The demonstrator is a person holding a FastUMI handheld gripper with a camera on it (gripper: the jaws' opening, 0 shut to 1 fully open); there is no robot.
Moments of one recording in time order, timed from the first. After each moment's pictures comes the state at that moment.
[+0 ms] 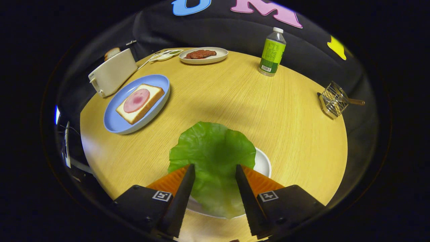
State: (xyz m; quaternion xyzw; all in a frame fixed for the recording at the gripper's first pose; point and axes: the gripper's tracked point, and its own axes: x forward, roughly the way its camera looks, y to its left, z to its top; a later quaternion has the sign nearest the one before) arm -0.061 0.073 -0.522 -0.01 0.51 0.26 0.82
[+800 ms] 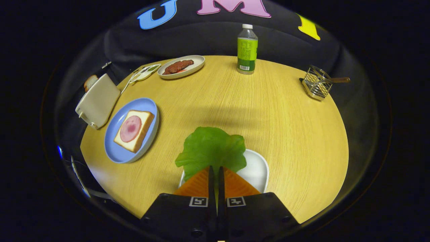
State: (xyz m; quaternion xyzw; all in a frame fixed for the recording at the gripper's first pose) arm -0.044 0.074 -0.480 0.08 0.52 0.19 0.83
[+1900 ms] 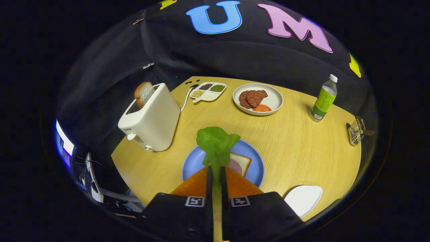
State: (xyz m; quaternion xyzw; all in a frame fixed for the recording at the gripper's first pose) arm -0.015 0.280 -0.363 0.07 0.45 0.29 0.84
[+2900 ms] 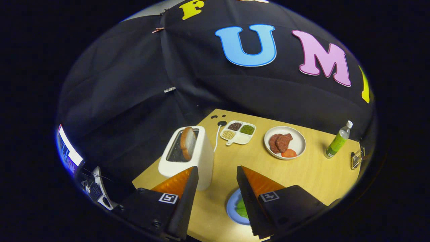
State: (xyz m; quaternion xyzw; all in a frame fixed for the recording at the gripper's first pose) arm 0.024 0.415 -0.204 0.11 0.35 0.35 0.86
